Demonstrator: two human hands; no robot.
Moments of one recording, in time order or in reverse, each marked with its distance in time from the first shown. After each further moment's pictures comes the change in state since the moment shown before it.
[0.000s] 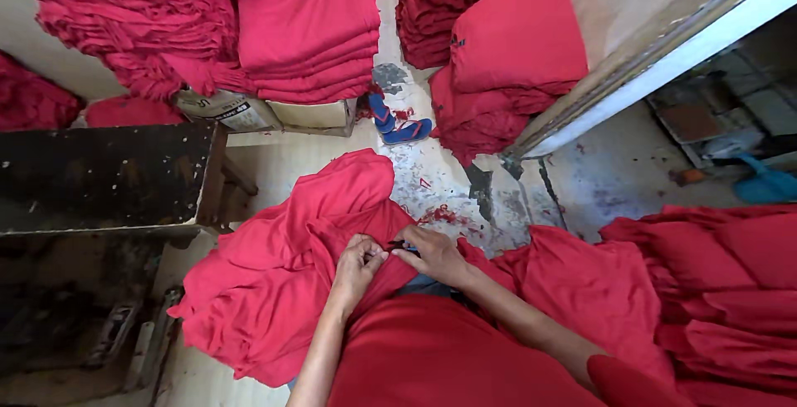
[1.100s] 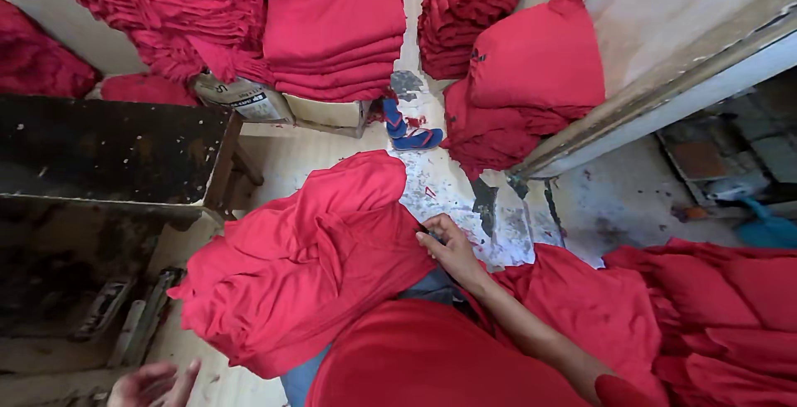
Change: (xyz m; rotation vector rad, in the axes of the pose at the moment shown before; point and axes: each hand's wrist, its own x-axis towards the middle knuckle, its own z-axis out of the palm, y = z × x) left_hand -0.239 0.012 -0.143 0.206 0.722 -0.581; right_hand 0.004 -0.002 -0.017 0.542 0.103 0.473
